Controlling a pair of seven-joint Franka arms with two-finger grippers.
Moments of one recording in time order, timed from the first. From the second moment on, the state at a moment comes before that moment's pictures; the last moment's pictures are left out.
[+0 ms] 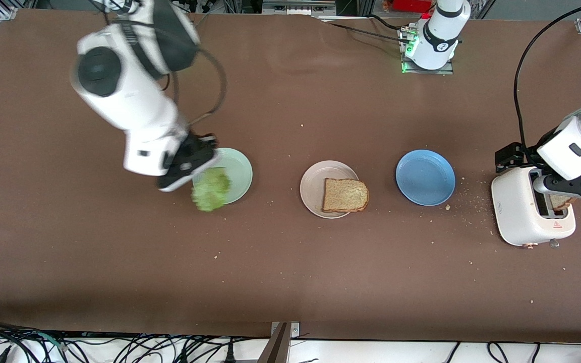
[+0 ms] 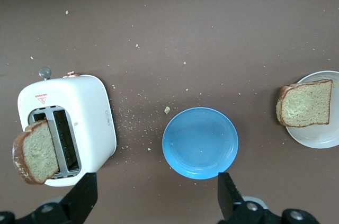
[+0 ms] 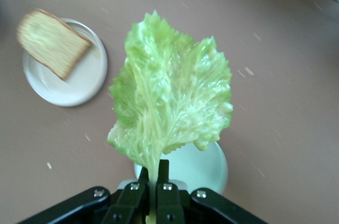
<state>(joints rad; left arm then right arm) 0.16 0.29 -0.28 -1.34 0.13 1.57 0.02 0.51 0.39 0.03 -1.42 0.09 1.95 -0.10</state>
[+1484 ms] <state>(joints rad) 0.16 0.29 -0.28 -1.34 0.13 1.57 0.02 0.87 0.90 -0.03 -1.37 -0.21 2.75 -0.08</state>
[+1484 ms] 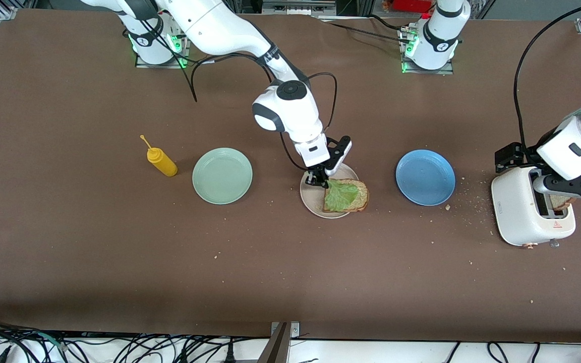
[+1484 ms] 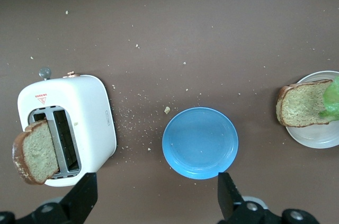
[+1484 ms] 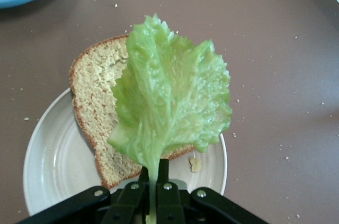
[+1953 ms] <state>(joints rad) 0.16 0.29 -0.28 -1.34 0.13 1.57 0.02 0.97 0.91 -0.11 -1.36 -0.21 2.78 -0.03</state>
